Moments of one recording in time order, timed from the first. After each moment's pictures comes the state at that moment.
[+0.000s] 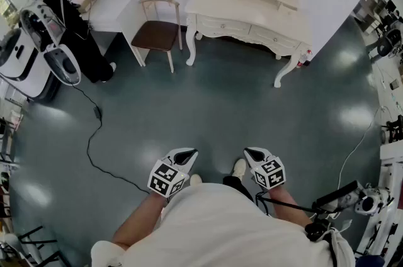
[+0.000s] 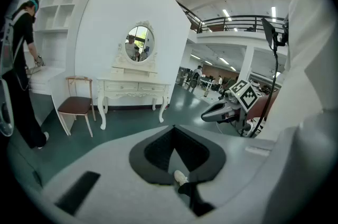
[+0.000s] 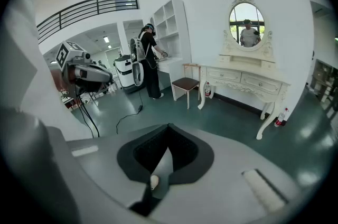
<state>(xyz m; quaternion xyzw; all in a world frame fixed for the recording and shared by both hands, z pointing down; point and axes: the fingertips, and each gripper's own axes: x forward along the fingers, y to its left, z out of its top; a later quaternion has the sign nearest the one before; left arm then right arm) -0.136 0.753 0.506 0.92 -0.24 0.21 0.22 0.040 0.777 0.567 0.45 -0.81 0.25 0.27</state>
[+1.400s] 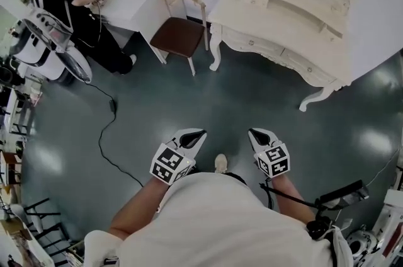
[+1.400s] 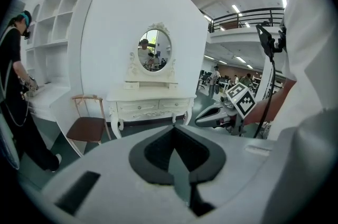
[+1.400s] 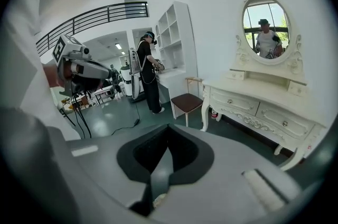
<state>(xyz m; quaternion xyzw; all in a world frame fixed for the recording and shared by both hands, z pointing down) -0.041 0.431 0.458 0.90 -0.32 0.22 0.18 0.103 0.416 0.544 0.39 -0.87 0.20 0.23</state>
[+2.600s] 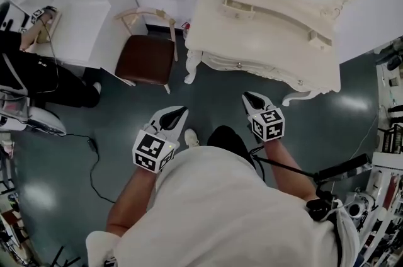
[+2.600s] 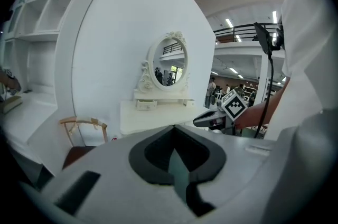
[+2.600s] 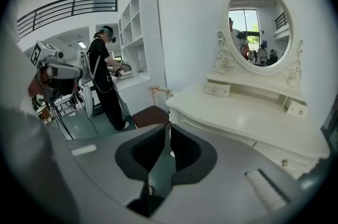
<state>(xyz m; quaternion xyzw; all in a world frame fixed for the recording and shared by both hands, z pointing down) -0.136 0.045 0.445 0.94 -0.26 0.16 0.15 0.068 0.024 0.540 0.53 -0.79 0.21 0.23</state>
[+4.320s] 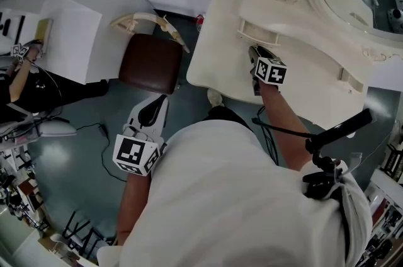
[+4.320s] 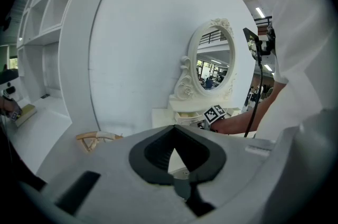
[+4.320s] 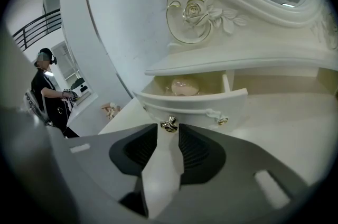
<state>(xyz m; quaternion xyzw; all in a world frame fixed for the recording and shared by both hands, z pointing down) -0.087 -0.267 0.434 0.87 -0.40 0.19 0.19 0.208 -0.405 0.671 0.57 -0.71 0.36 0.17</state>
